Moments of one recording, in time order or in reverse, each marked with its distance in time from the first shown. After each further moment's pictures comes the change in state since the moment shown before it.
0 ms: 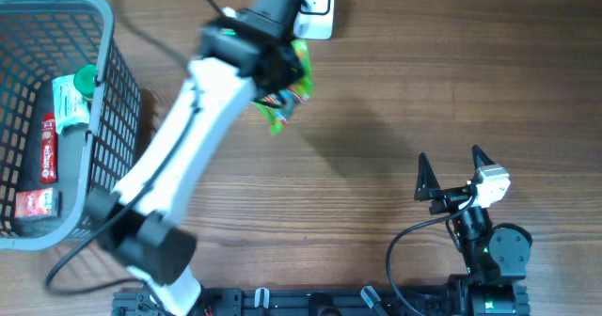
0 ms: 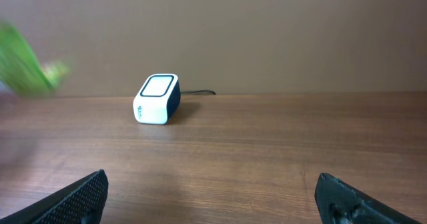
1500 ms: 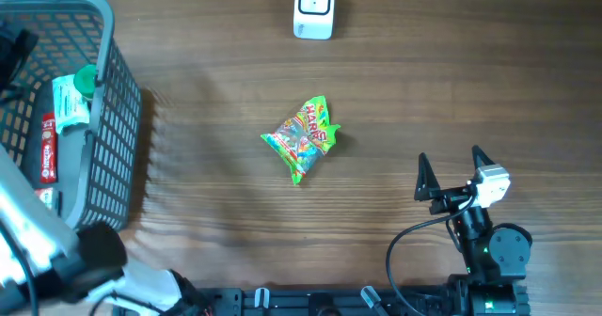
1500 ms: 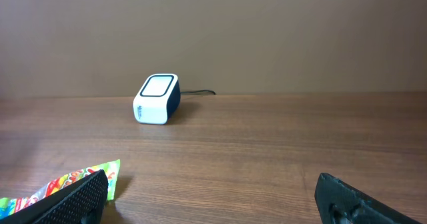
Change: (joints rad) left arm 1.012 -0.054 0.476 -0.388 0.064 0.294; right arm 0.000 0.000 0.000 0.000 0.000 0.000
